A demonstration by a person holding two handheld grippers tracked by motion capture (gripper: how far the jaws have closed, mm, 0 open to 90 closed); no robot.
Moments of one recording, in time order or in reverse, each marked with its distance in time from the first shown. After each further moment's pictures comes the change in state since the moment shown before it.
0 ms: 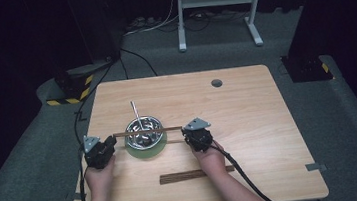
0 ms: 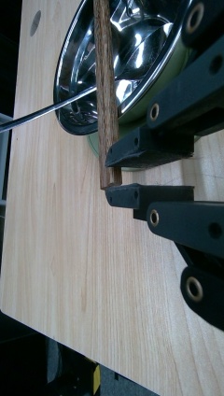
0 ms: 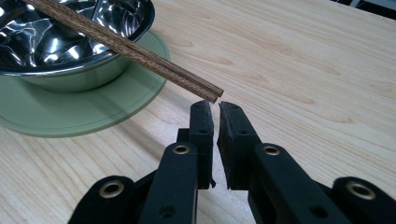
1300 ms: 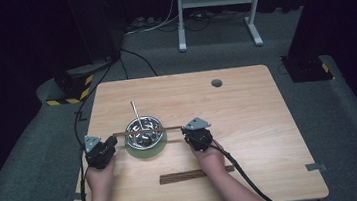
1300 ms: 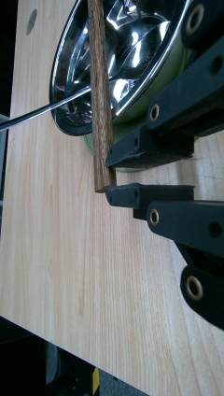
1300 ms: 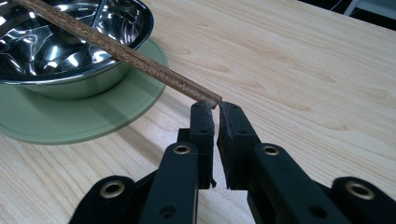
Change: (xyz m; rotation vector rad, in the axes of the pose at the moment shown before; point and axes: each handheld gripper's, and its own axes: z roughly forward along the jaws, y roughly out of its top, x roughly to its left) left arm -0.001 -0.001 0.002 0.012 -0.001 0.008; right arm 0.001 0.002 -0.001 -0.022 -0.013 0.002
